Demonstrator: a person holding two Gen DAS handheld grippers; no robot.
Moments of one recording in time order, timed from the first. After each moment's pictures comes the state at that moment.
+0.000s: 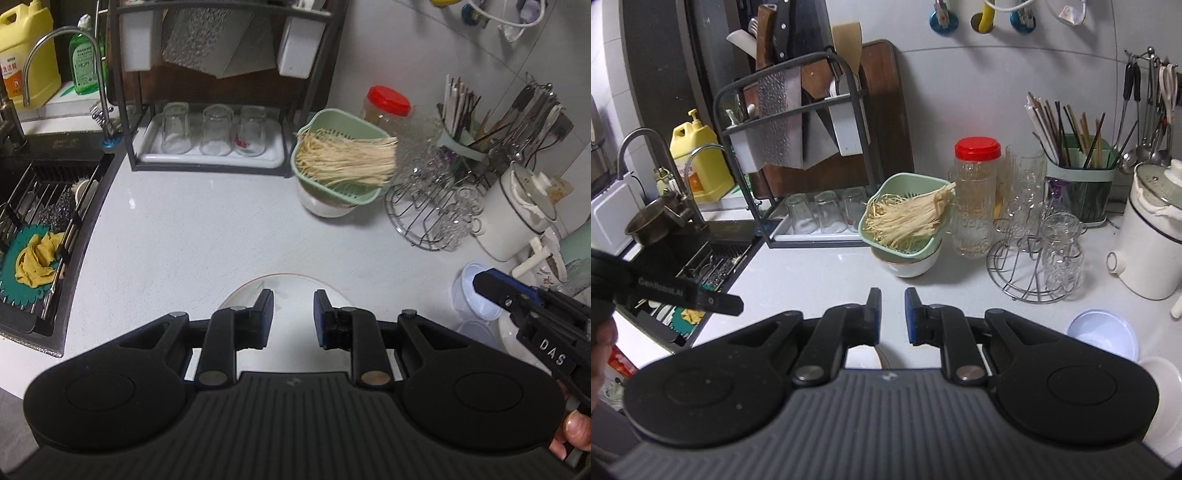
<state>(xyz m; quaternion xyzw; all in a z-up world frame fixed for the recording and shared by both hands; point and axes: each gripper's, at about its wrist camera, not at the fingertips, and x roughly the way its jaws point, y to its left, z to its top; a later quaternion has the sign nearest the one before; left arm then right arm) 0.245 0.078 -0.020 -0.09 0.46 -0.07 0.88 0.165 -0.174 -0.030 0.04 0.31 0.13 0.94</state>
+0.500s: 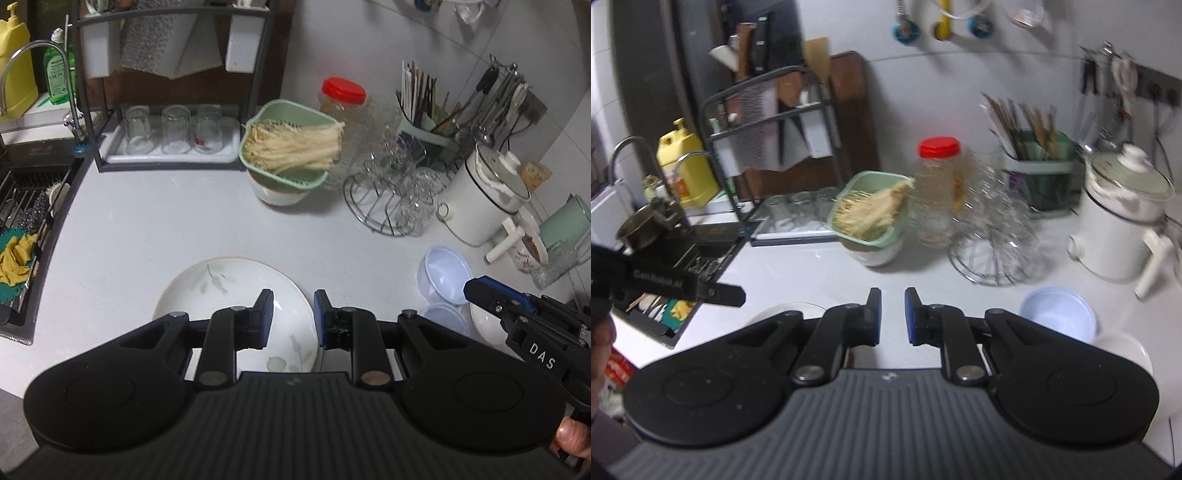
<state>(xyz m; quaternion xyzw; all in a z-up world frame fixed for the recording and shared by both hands) 0.217 0.020 -0.025 -0.08 0.45 -0.10 0.88 0.124 -0.215 -0.031 0.06 0.31 0.09 0.94</state>
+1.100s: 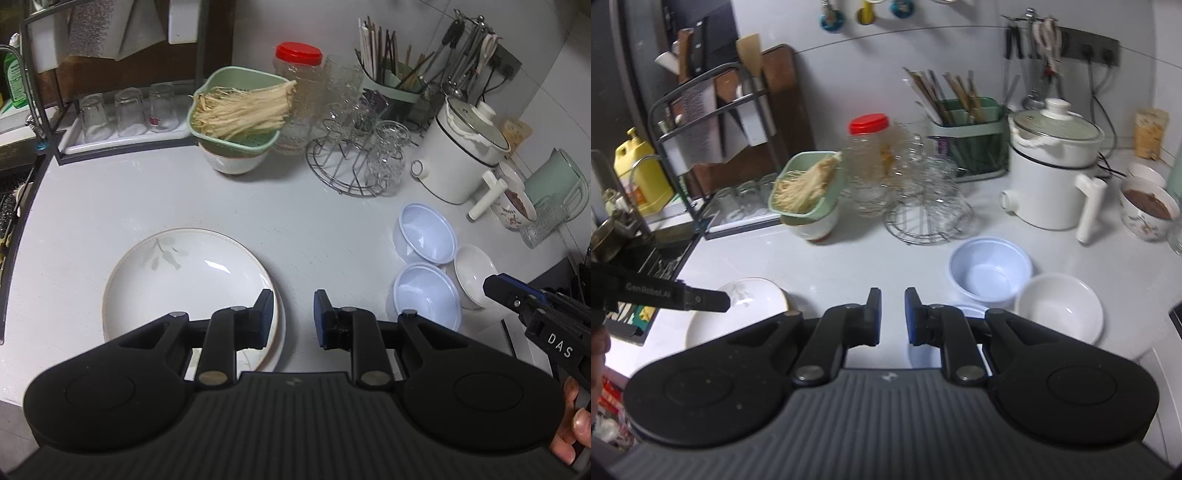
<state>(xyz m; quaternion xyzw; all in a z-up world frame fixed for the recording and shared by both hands) 0.209 -0.026 -0.054 -0.05 0.47 -0.14 0.87 0.085 -0.264 -0.053 0.08 0.33 0.02 0.94</state>
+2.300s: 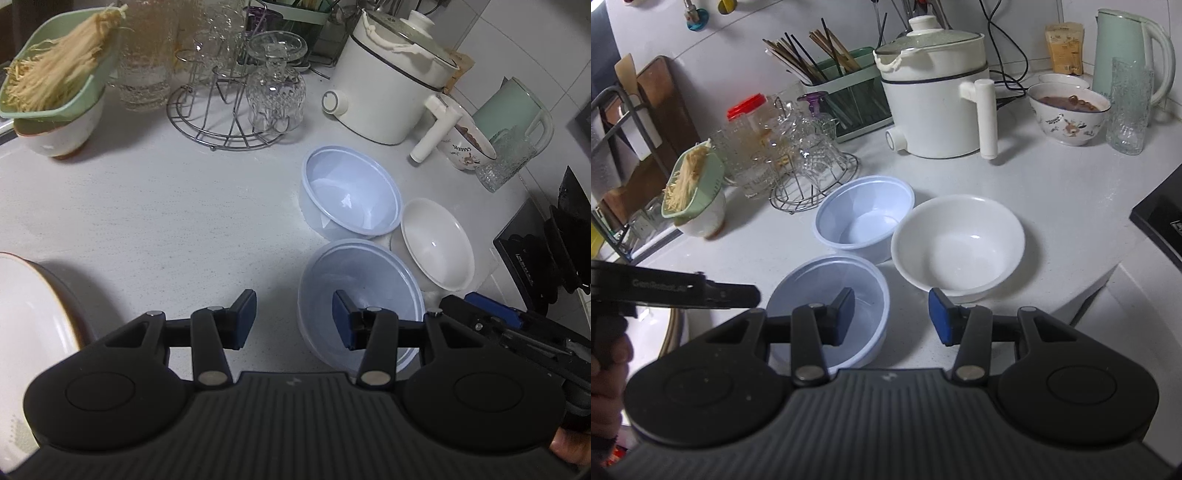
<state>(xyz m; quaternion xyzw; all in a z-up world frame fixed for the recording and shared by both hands) 0.277 -0.157 -0.156 -0.02 0.50 -0.27 0.82 0.086 -0.353 -0.144 0.17 0.35 -0.09 0.92</state>
